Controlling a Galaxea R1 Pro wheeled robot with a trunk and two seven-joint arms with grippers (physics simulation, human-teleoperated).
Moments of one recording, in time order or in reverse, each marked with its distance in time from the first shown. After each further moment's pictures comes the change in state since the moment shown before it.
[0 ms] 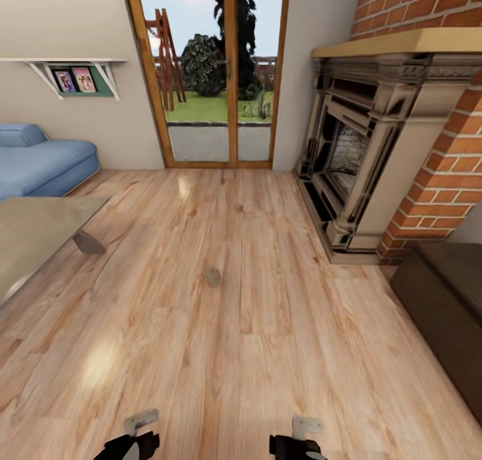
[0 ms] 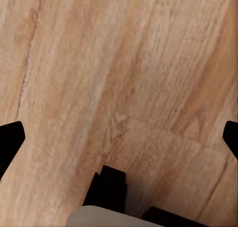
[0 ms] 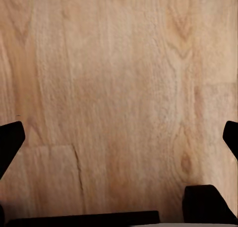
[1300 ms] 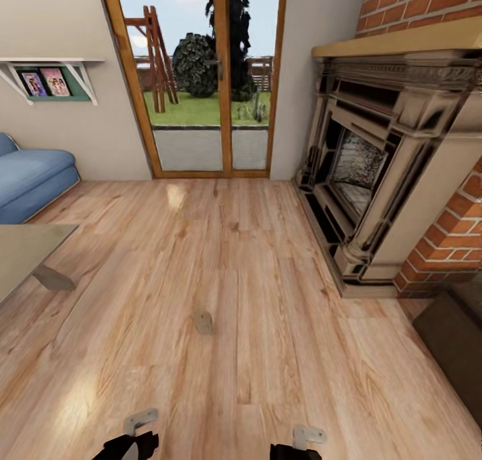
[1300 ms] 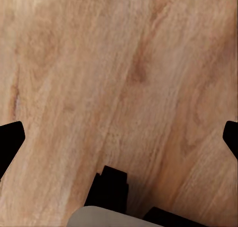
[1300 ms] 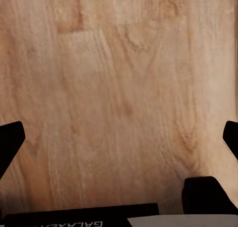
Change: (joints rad) left arm 0.000 0.003 0.001 0.000 0.000 0.000 0.000; right arm 0.000 0.003 -0.002 0.066 -0.005 -0.054 0.001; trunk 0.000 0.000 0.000
